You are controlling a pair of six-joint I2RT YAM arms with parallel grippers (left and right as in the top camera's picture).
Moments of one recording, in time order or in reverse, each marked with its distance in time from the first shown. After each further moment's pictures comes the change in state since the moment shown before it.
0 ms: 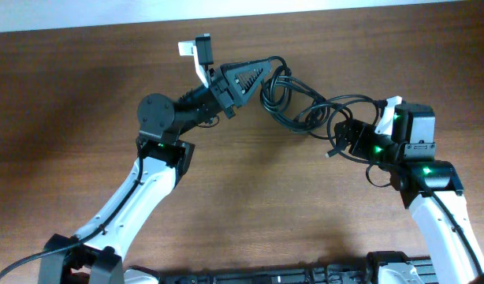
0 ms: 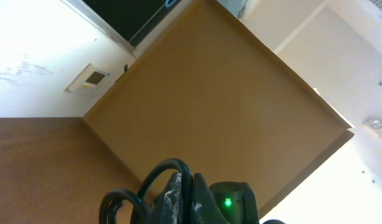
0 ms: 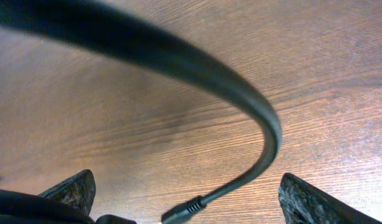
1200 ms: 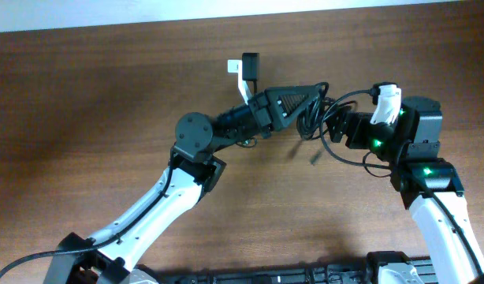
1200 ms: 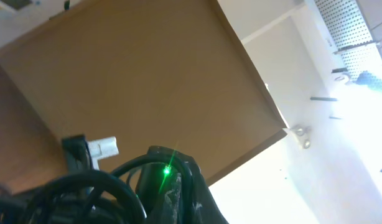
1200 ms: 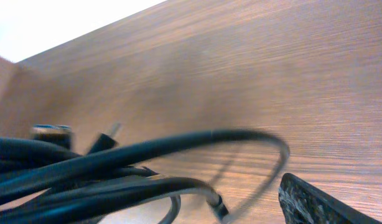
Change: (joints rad) left arm -0.245 -0.001 0.000 0.039 -0.090 -0.262; right arm -0.001 -0.006 0.000 0.195 -0.159 -0.085
